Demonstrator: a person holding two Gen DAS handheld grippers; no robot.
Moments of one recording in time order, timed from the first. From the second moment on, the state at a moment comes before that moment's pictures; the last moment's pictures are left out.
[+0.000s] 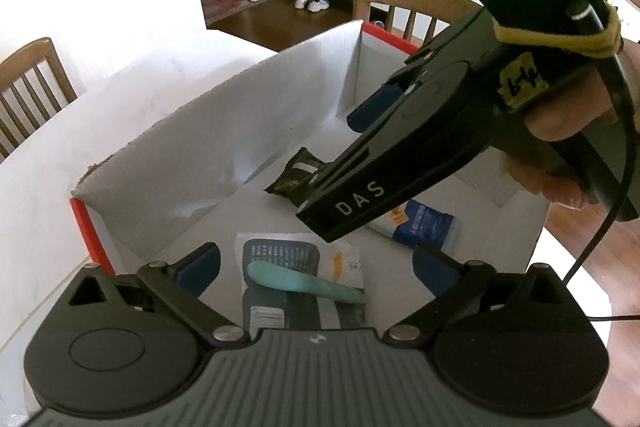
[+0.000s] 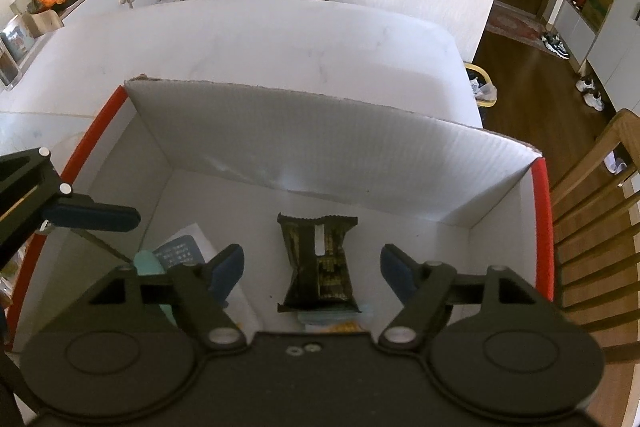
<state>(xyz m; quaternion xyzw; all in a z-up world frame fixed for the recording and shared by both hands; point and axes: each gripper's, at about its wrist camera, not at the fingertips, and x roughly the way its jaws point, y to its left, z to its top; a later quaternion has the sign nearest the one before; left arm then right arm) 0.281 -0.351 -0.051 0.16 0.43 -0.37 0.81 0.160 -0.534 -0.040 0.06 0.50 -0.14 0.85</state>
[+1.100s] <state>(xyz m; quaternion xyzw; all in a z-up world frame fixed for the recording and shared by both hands) 0.241 -0.323 -0.019 0.12 0.38 -0.38 0.84 0.116 -0.506 0.002 0.07 0.44 -0.17 0.88</state>
